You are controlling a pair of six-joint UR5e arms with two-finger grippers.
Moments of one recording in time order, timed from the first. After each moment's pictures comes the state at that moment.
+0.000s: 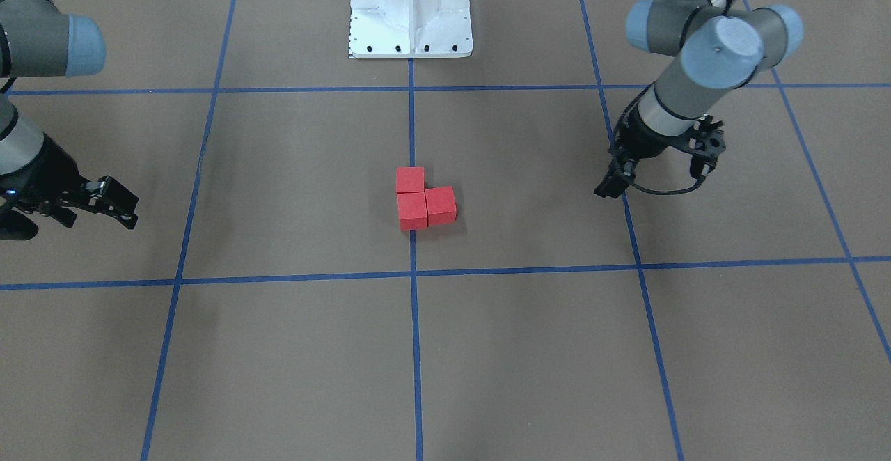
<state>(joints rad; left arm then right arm) -0.84 -1.78 -1.81 -1.84 -2.18 -1.95 1.07 -1.36 1.76 -1.40 2.19 0.82</state>
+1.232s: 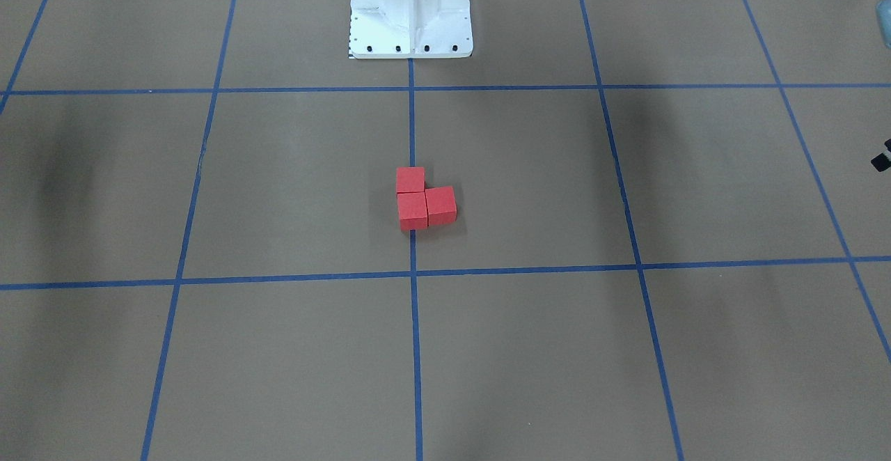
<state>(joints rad) -1.45 -1.56 -1.66 -1.80 -2.40 -0.52 1.37 -1.34 1.62 -1.61 2.28 0.26</state>
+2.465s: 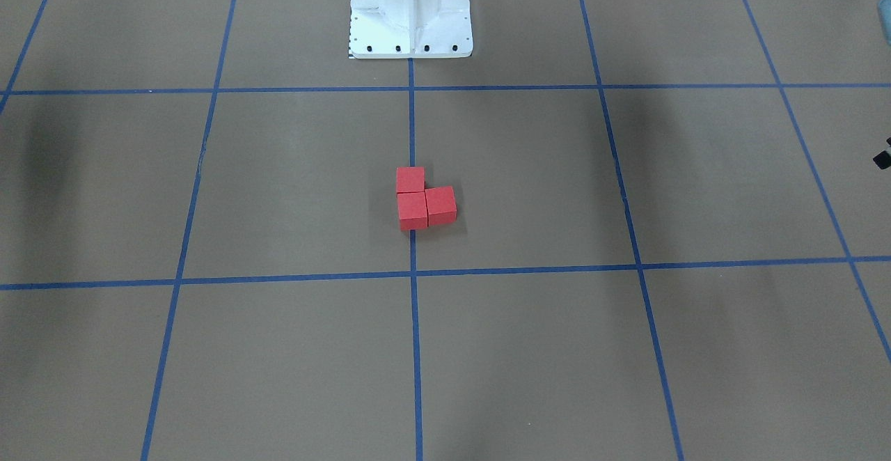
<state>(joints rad) -1.46 -1.55 -1.68 -1.80 -2.40 -0.51 1.48 -1.47 1.63 -1.60 2.37 0.19</state>
